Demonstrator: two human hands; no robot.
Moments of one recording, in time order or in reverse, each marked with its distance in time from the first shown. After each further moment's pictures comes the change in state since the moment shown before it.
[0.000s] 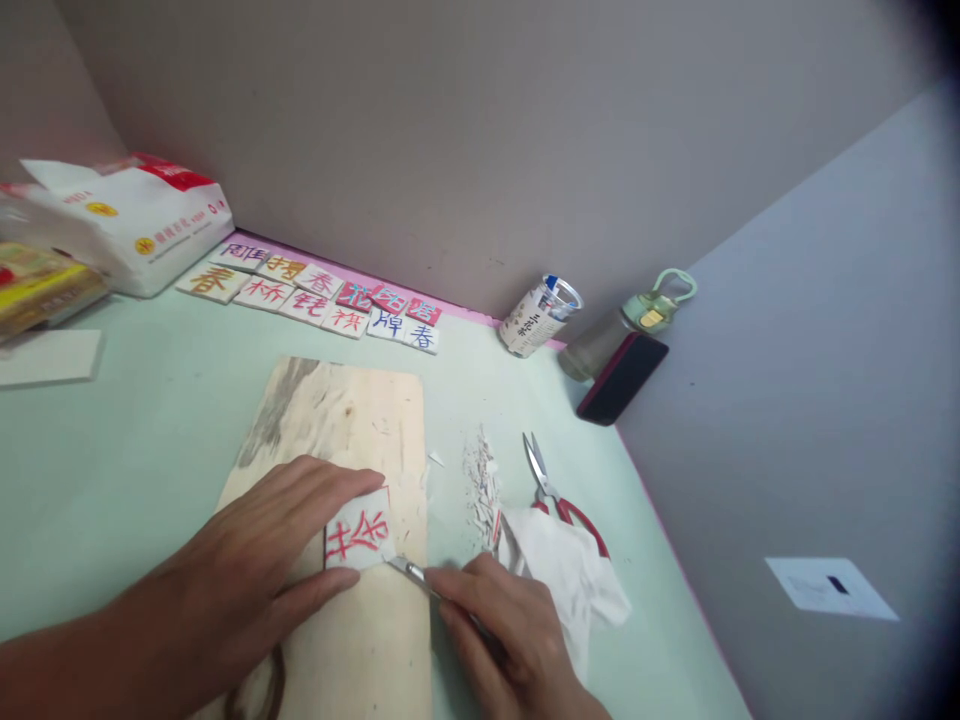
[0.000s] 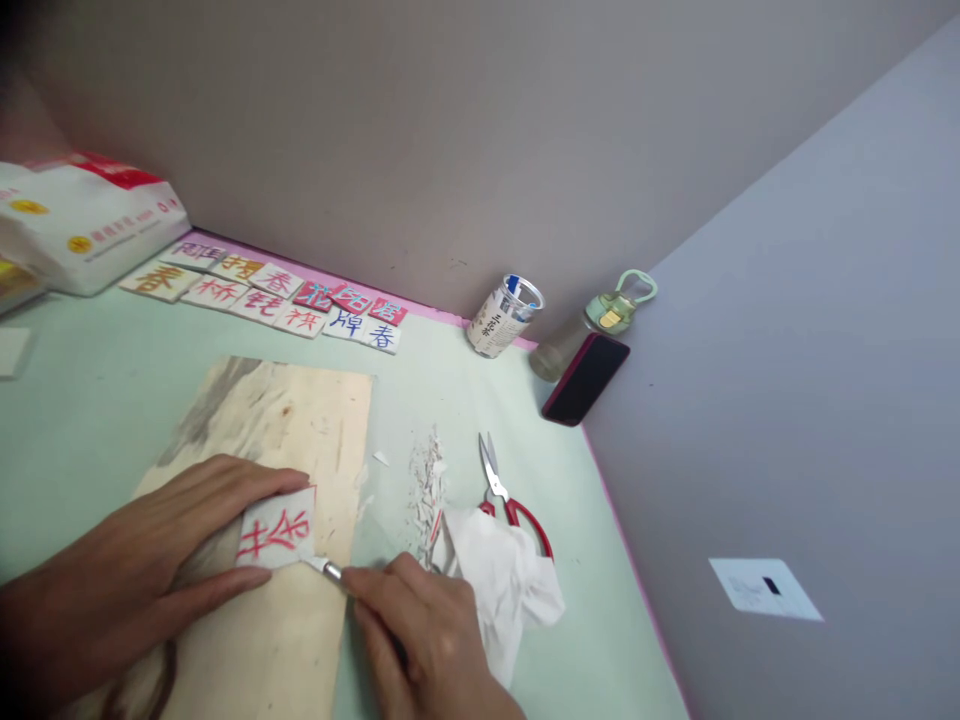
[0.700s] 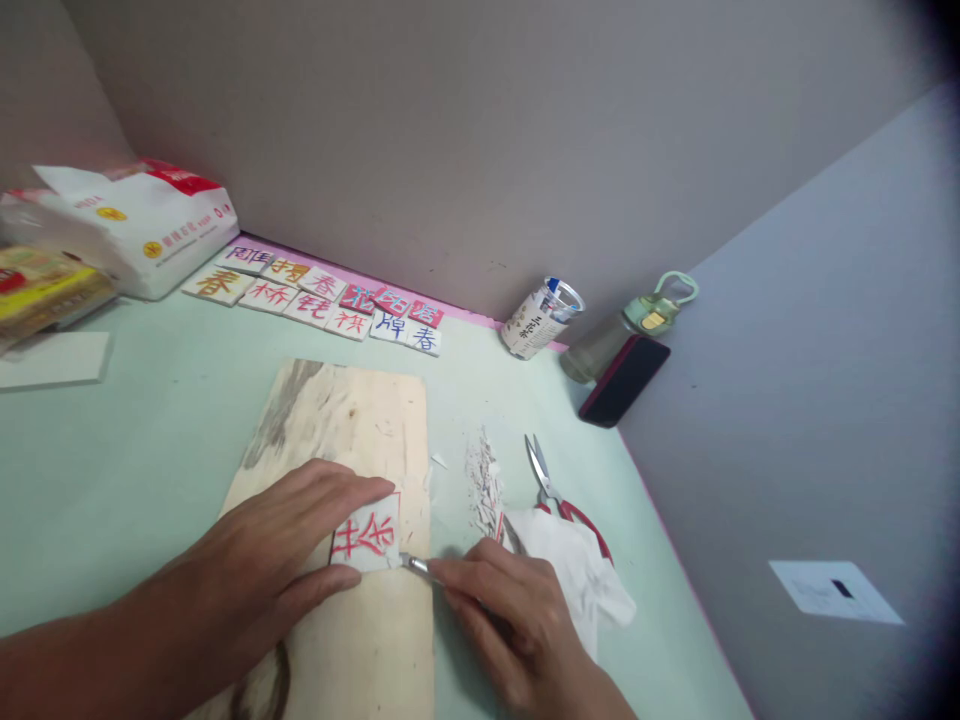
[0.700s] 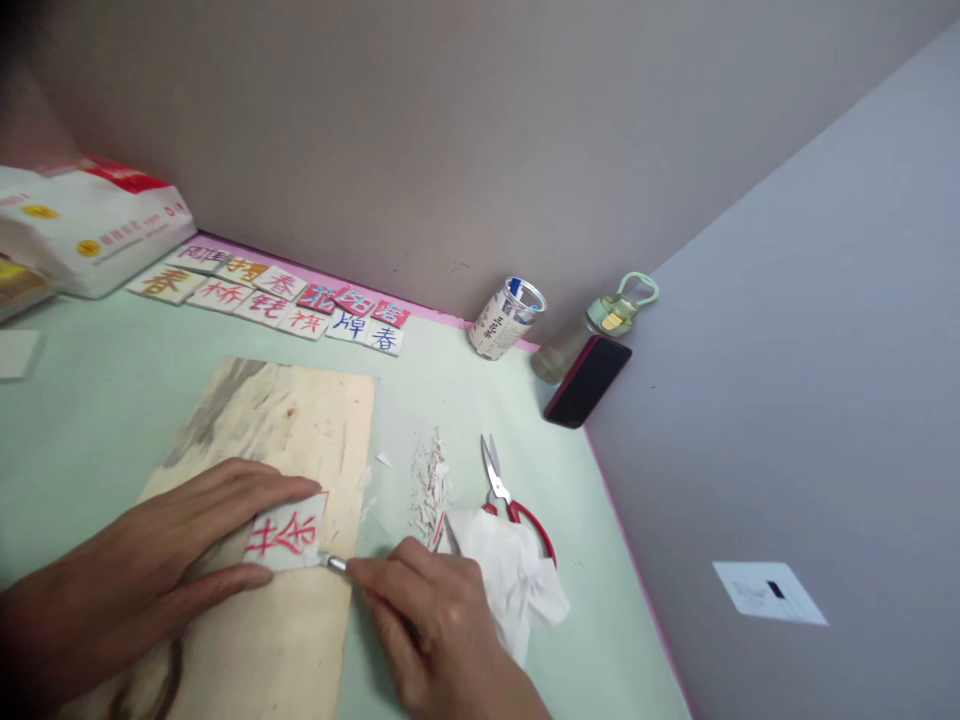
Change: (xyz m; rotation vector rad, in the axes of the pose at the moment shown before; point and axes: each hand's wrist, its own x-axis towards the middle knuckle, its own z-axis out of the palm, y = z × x) left_hand 0.007 0.012 -0.003 -0.122 -0.035 -0.010; right_hand 0.011 0.010 -0.010 0.012 -0.100 -0.055
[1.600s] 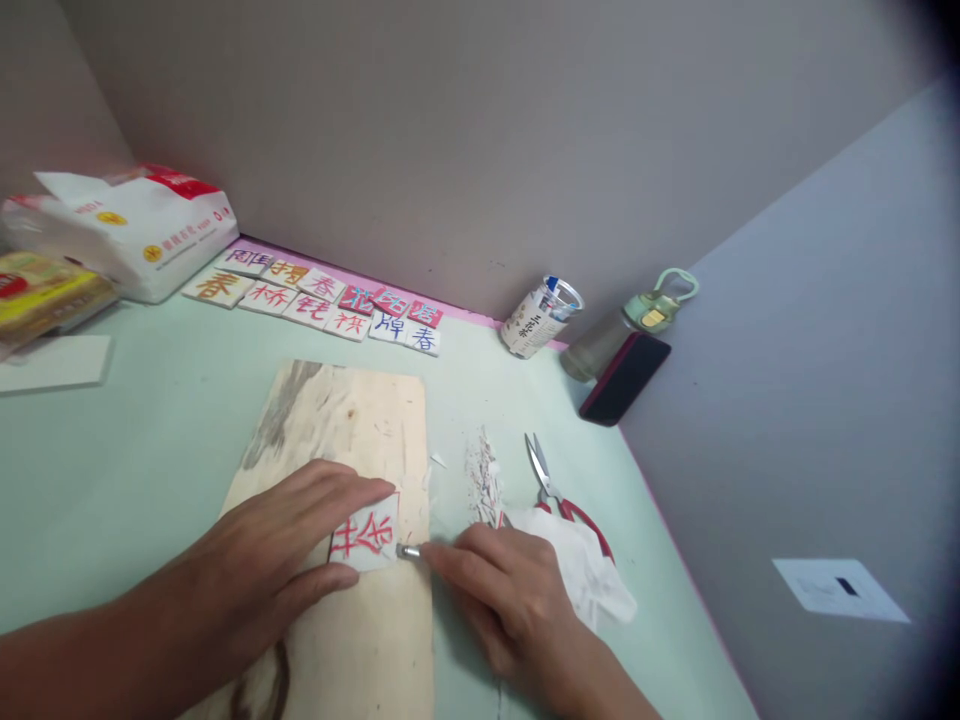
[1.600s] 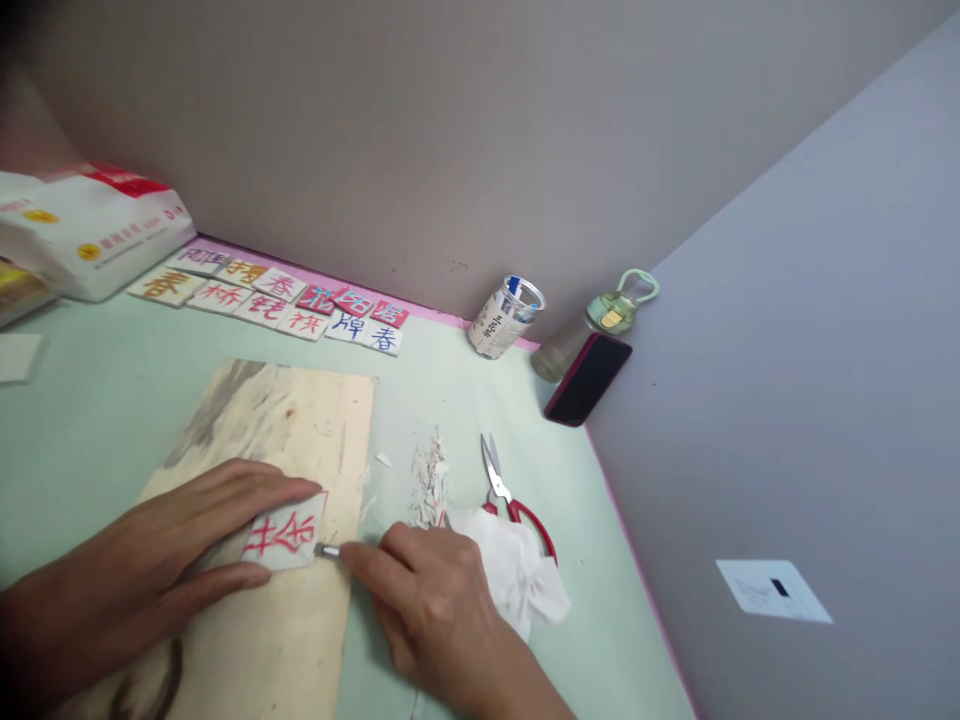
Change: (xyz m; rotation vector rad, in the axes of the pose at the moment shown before) left_hand 0.004 0.003 -0.007 -0.035 0.028 0.026; right_hand 0.016 0.007 -0.004 -0.264 0.016 -0.209
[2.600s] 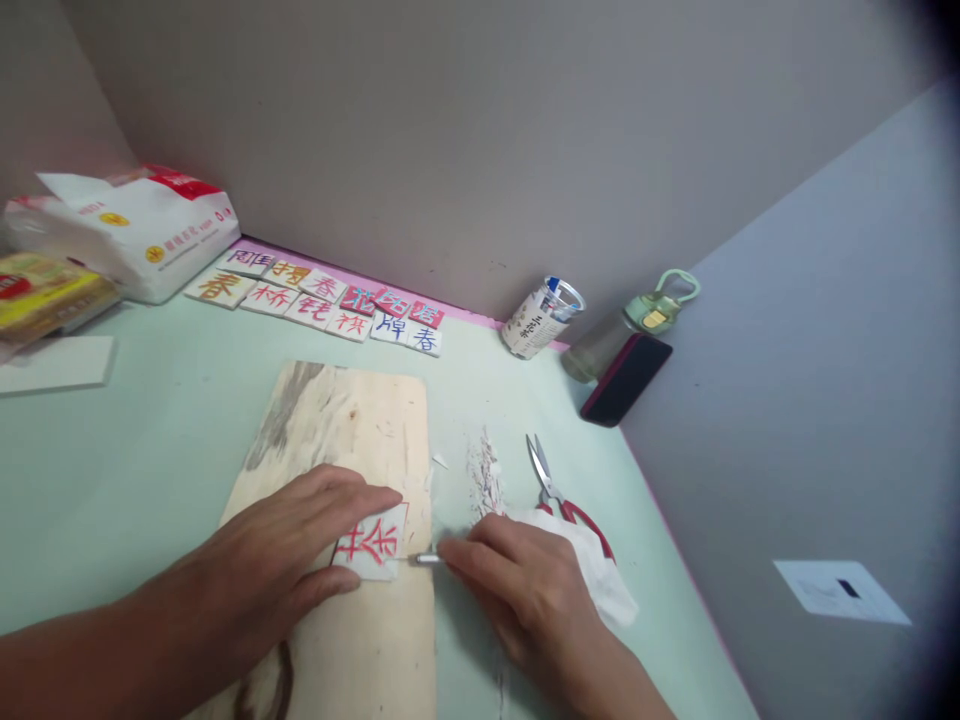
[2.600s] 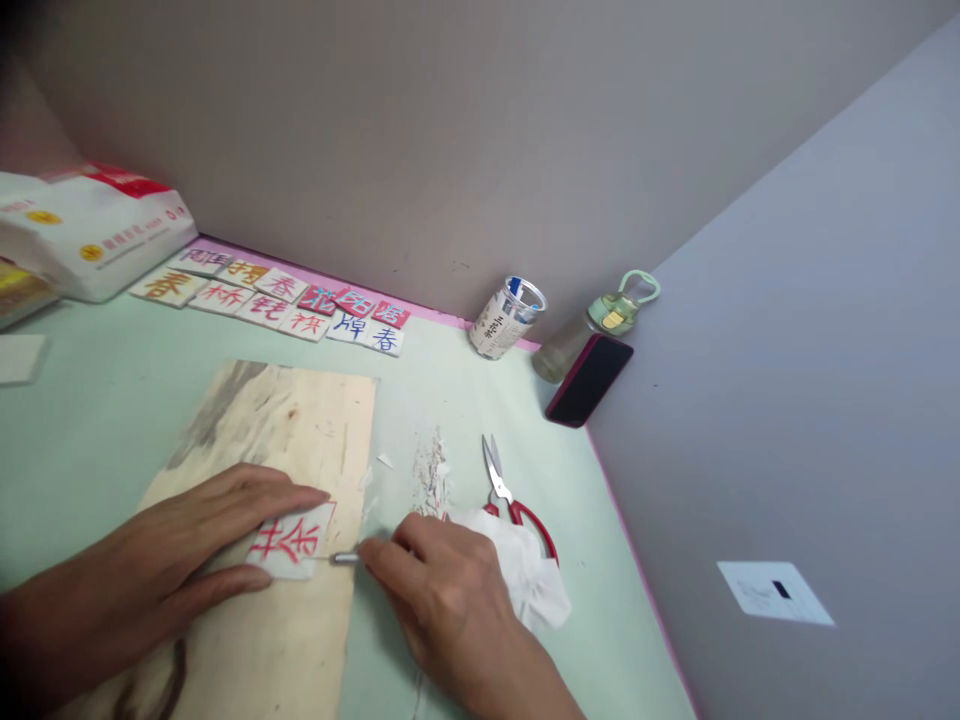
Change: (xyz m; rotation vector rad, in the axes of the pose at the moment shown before) left_hand 0.004 0.000 -0.002 -0.080 -0.050 0.011; right_hand 0.002 0.000 -0.011 -0.061 -0.044 0.052
